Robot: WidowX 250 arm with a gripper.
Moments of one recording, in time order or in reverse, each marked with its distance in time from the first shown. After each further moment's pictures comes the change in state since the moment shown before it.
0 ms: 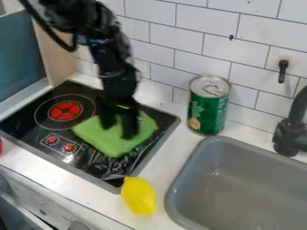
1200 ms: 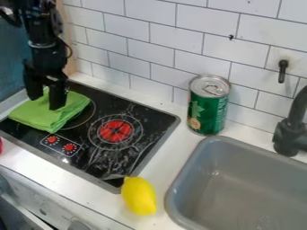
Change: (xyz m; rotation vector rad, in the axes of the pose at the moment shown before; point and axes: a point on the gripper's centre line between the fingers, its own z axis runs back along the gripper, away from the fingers) arm -0.051 0.160 0.038 0.213 0.129 0.204
